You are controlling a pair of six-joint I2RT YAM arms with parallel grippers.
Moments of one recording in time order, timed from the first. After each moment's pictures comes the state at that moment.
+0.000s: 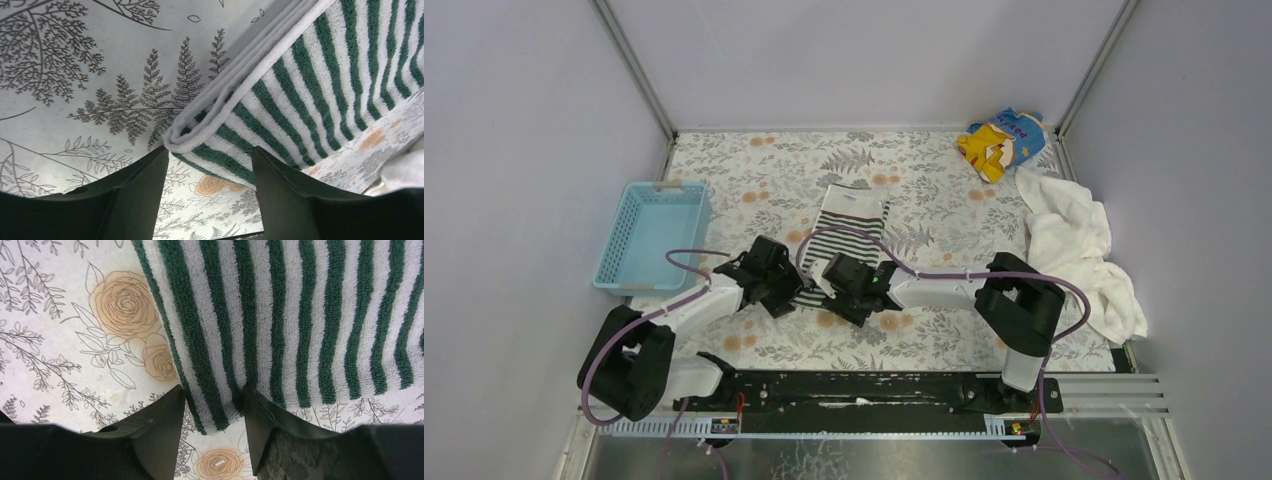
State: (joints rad) left arm -0.45 1.26 0.54 -0.36 0.07 -1.17; right arm 1.08 1.80 1.07 -0.38 0.06 -0.10
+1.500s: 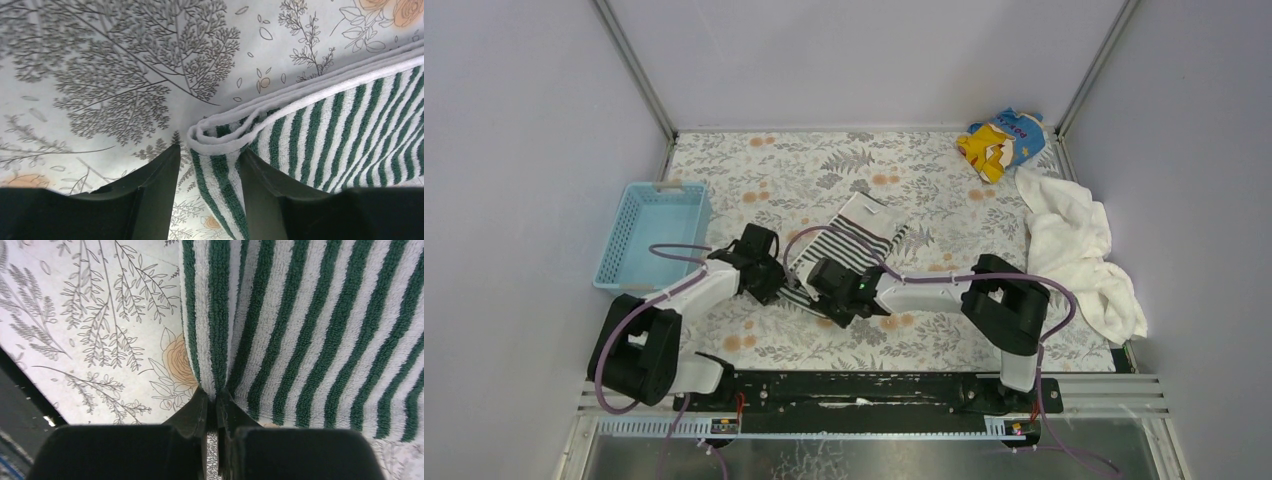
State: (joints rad) left arm -0.33 1.35 0.63 -0.44 -0.03 -1.17; right arm 1.15 1.88 1.16 -0.33 0.05 0.04
